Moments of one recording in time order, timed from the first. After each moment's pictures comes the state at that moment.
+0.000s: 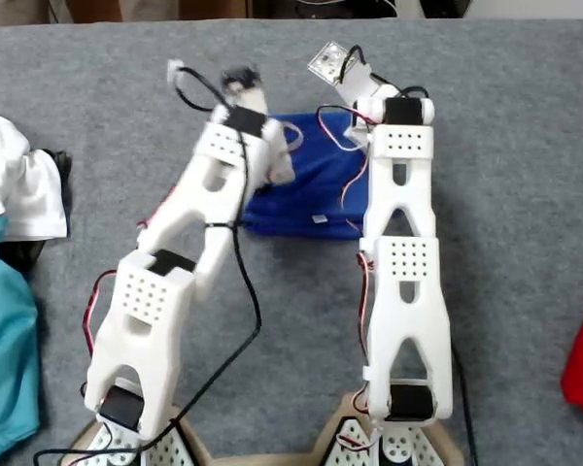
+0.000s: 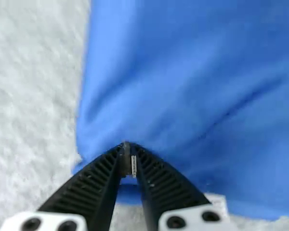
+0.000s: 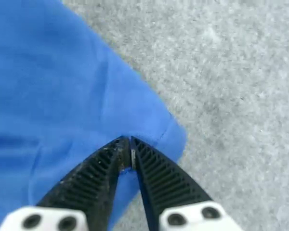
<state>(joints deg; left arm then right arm) 17.8 42.5 -43.4 80.5 26.2 -2.2 77.8 -92.4 81.7 39.4</state>
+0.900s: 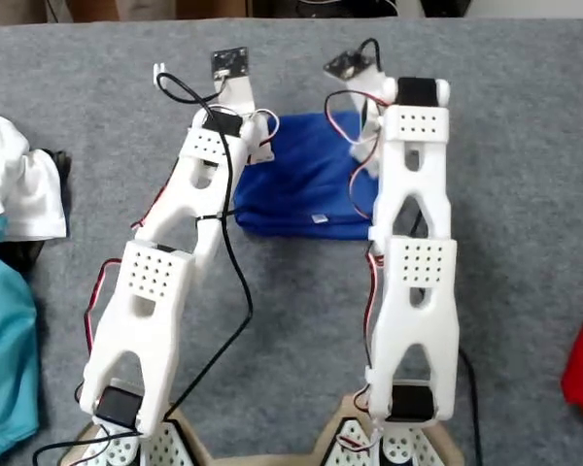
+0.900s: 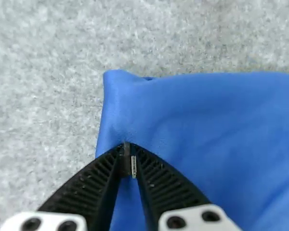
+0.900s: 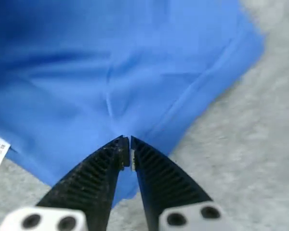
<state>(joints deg) 13.2 58.2 -53.0 61.2 12.8 -1.5 62.3 -72.6 101.5 29.8</state>
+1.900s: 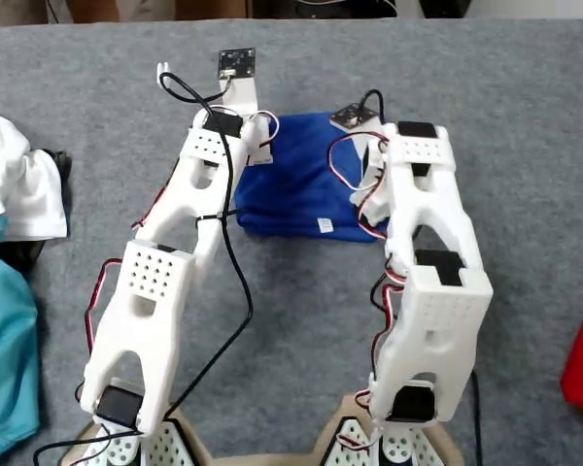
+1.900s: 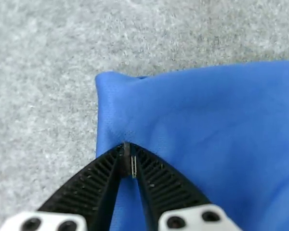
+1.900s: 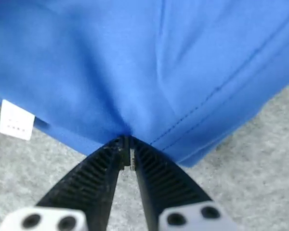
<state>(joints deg) 13.2 58.2 -53.0 61.2 8.0 0.2 32.2 -7.5 75.6 27.1</state>
